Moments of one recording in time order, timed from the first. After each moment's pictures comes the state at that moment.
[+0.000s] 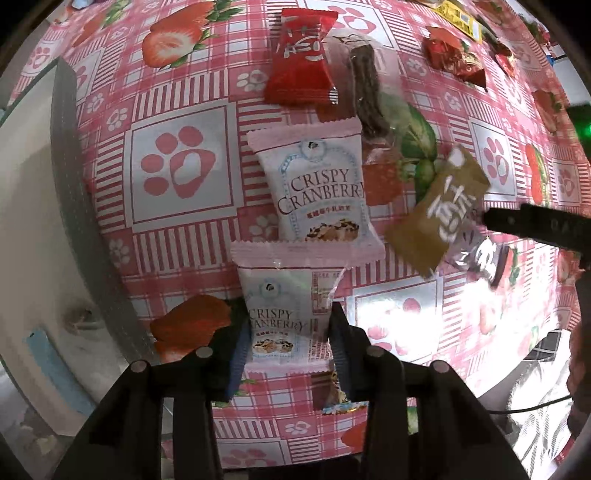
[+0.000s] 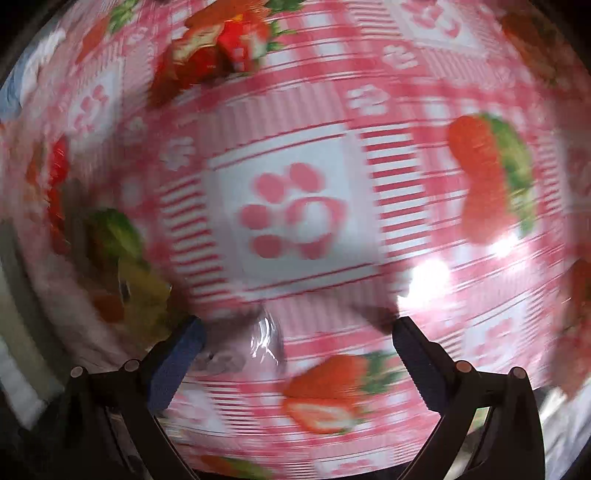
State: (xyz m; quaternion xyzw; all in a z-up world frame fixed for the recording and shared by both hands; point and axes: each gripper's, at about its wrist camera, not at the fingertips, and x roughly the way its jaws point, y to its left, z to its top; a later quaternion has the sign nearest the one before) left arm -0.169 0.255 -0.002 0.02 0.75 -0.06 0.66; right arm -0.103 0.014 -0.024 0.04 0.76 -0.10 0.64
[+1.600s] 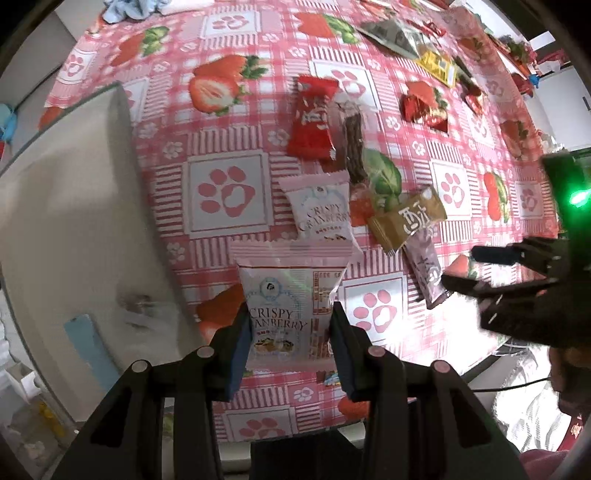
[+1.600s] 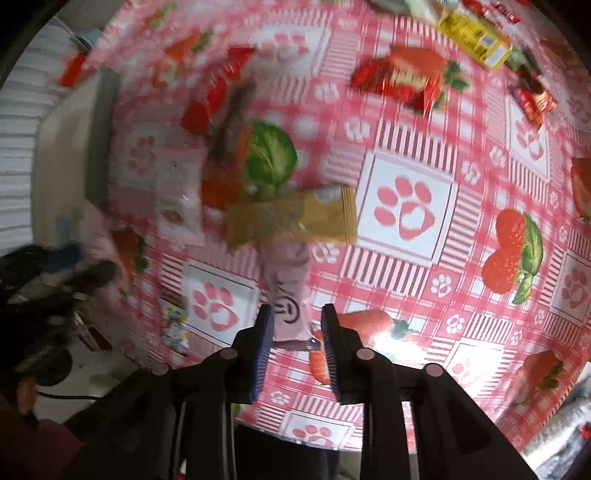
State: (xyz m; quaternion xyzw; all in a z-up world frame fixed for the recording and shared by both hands) left arm -0.140 0.248 0.079 -0.01 0.72 -0.07 0.69; right arm -0.131 0.081 0.063 -0.08 0.76 0.13 0.63
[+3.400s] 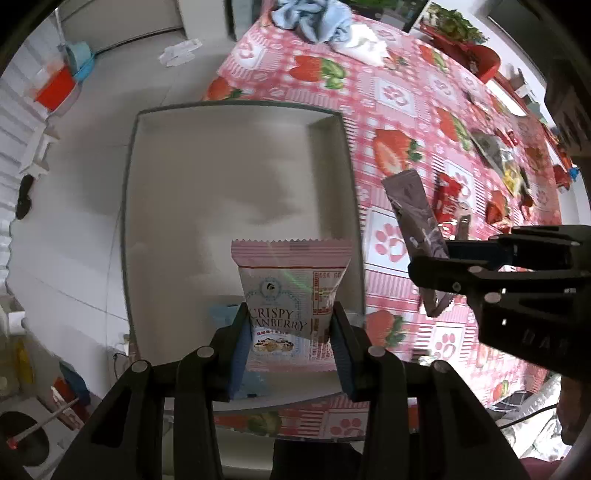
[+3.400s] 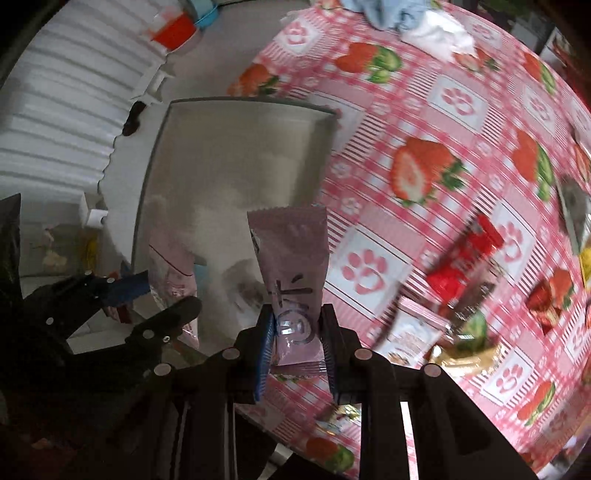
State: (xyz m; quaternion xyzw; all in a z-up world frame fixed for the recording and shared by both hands) left arm -0.160 0.404 0.128 -0.10 0.67 0.05 0.73; right arm -0.093 0.307 0.114 -0.13 0.70 0.29 0.64
